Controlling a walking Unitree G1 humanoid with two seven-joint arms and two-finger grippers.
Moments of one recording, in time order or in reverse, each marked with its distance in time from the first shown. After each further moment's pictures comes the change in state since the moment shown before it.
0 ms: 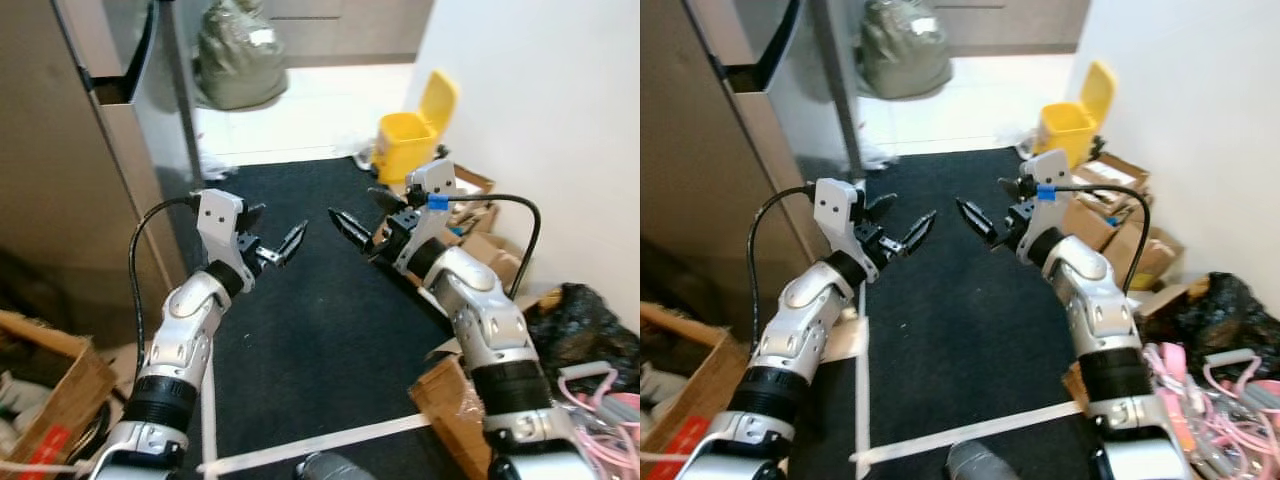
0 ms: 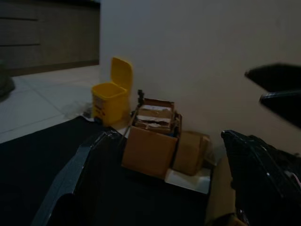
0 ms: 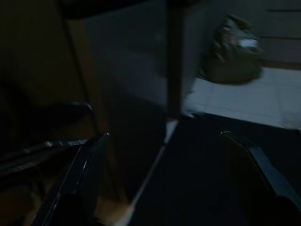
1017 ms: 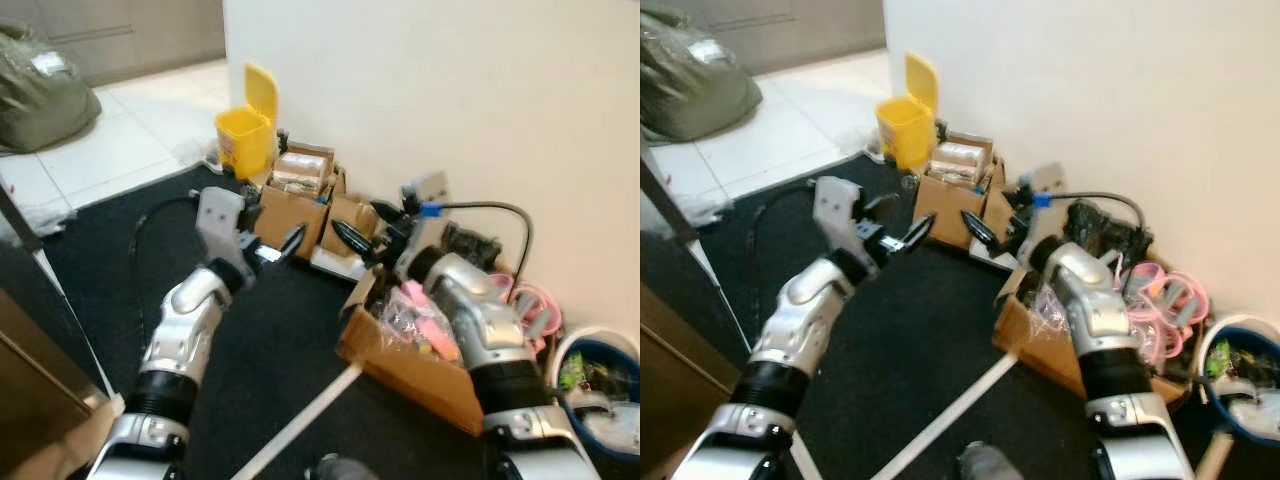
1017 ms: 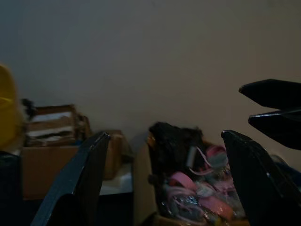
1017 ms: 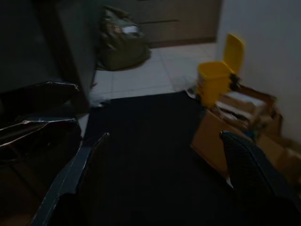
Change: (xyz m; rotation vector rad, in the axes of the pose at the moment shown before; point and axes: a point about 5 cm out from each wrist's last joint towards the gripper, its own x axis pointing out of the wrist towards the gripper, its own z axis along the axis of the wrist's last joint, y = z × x) left arm 0.006 -0.001 0.000 -0.009 0.004 -0.010; right arm -0.001 -0.007 -0.008 0.008 0.040 -0.011
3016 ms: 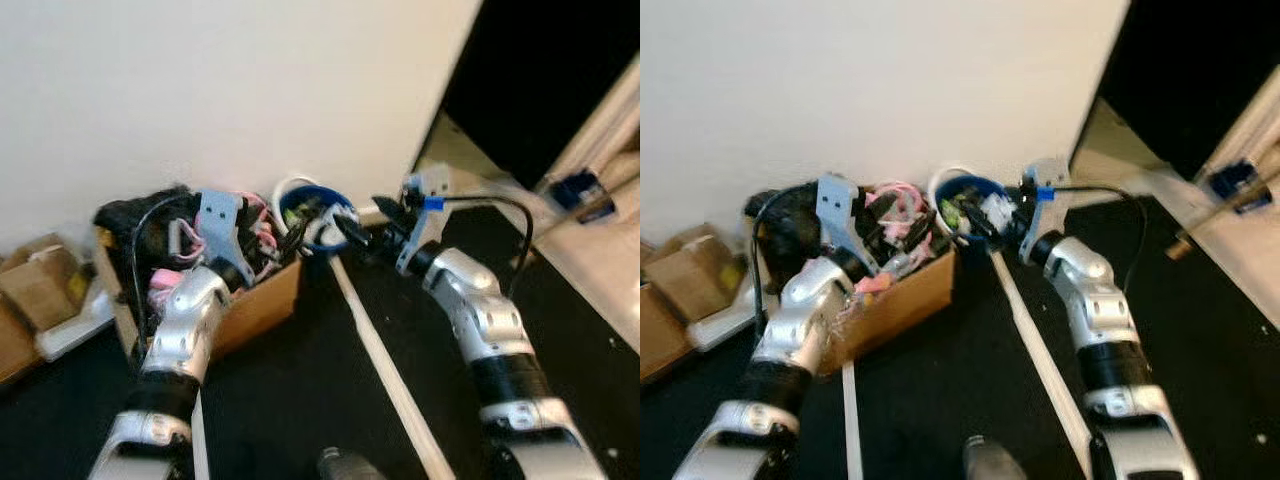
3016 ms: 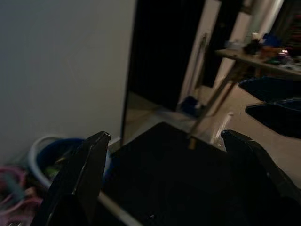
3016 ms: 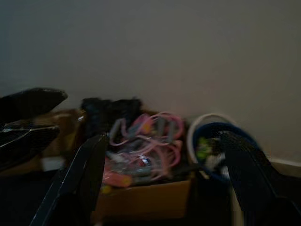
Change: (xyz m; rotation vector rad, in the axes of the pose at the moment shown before) left arm 0.003 -0.002 -0.003 -0.021 0.004 -0.007; right arm -0.004 -0.011 0.002 0.004 -0.002 -0.029
